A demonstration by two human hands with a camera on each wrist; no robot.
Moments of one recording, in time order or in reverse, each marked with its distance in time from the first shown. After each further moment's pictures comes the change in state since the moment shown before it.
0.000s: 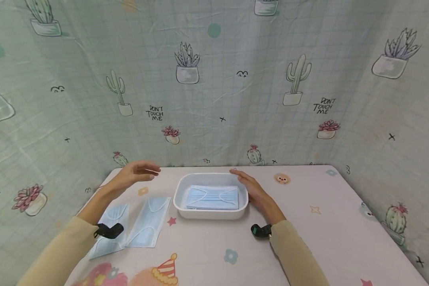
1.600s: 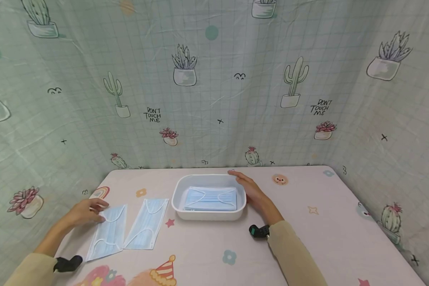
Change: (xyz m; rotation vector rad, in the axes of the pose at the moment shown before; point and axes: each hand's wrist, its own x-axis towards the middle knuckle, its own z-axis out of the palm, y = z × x) left_hand -0.105 -0.115 -0.058 0.426 0.128 -0.413; right_hand 0.000 0.000 0.001 0.024 -0.004 -0.020
